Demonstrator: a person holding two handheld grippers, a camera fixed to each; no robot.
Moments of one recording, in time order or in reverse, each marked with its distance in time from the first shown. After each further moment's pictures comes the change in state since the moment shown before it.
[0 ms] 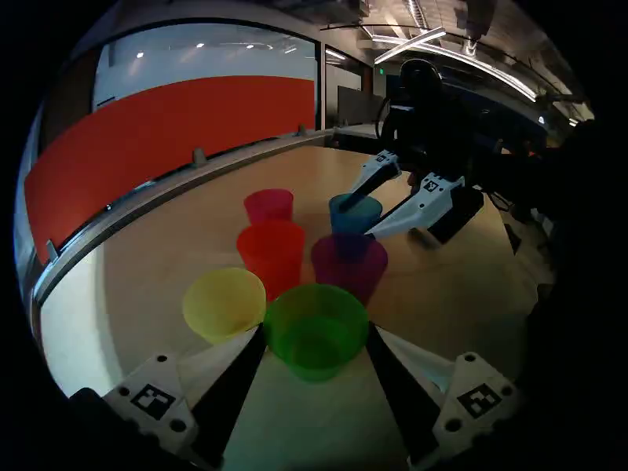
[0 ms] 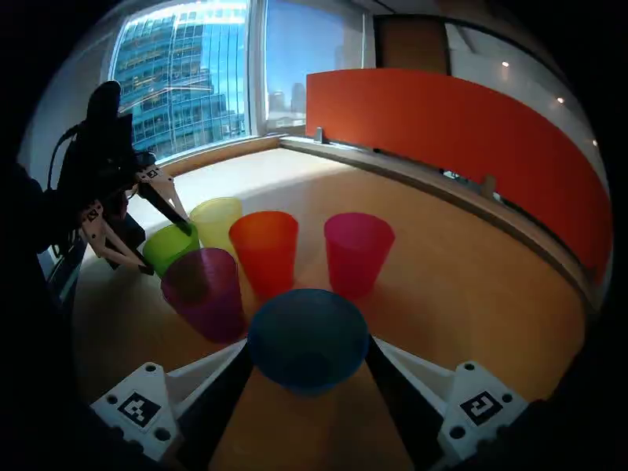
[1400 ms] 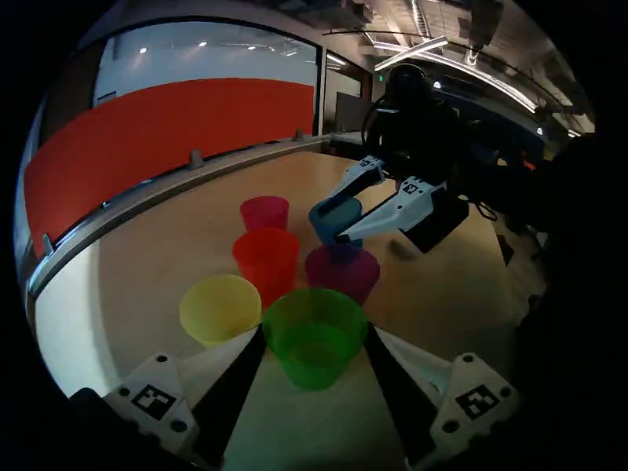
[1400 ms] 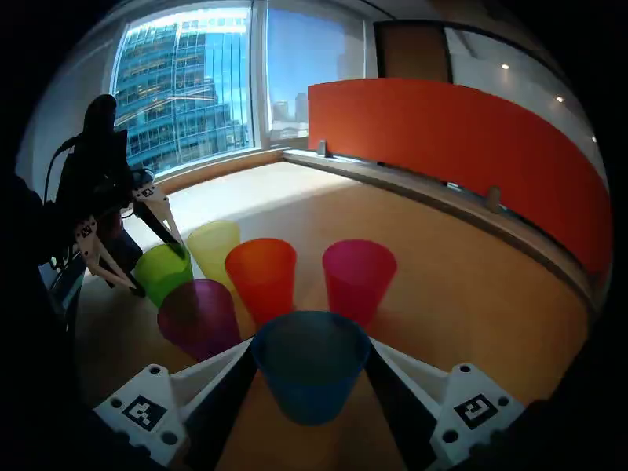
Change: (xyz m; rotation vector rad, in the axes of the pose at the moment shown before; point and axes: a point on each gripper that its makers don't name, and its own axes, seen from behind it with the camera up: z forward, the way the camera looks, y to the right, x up) left arm 0.010 0.005 -0.004 -0.035 0.018 -0.035; right arm 0.028 0.003 0.016 0.027 0.043 0.005
